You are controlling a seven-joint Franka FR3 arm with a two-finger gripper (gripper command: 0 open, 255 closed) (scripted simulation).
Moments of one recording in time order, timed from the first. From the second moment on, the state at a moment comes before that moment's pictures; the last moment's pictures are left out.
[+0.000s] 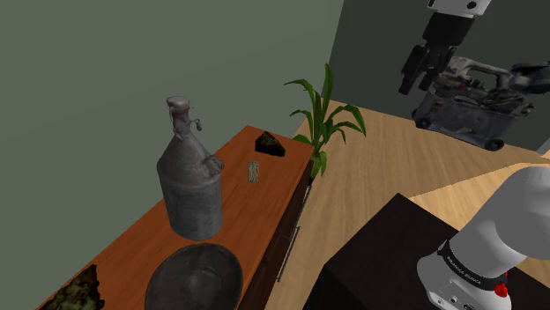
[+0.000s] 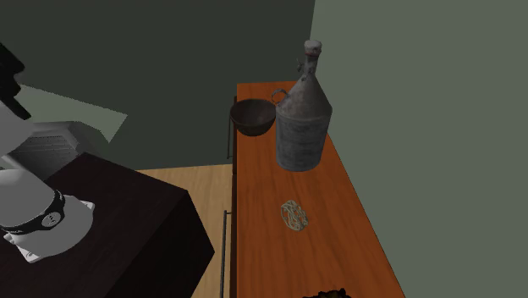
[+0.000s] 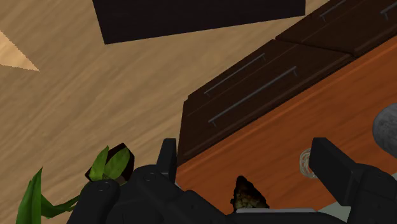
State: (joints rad) arm 0.02 -0.77 -0.02 -2.27 0.00 1.53 0.14
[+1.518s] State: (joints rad) arm 0.05 -0.17 0.21 -2.20 0.06 2.06 0.49
